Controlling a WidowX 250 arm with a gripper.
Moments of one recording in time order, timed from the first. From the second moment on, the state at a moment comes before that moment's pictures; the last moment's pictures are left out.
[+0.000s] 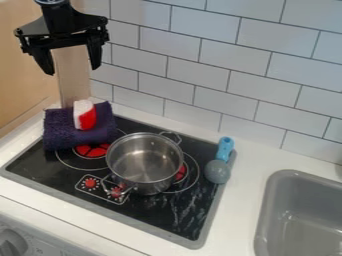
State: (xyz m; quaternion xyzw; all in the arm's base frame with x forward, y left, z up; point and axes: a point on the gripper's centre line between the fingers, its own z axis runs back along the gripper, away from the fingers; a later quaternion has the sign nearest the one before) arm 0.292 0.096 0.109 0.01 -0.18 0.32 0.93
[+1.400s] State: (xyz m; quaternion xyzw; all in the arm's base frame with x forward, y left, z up) arm 0.286 0.031 0.044 -0.01 -0.10 0.22 0.97
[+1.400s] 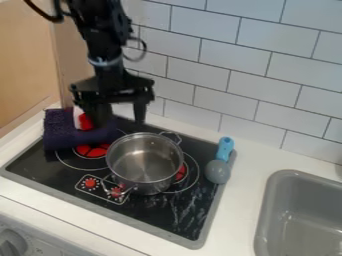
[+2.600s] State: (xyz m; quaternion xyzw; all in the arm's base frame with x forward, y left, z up) arm 0.274 0.020 0.002 -0.03 -0.05 0.20 0.98
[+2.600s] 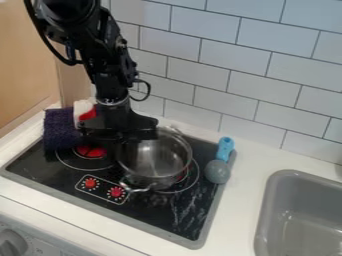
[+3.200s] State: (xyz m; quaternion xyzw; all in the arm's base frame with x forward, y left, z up) arm 0.272 0.022 0.003 -0.02 -0.05 0.20 0.98
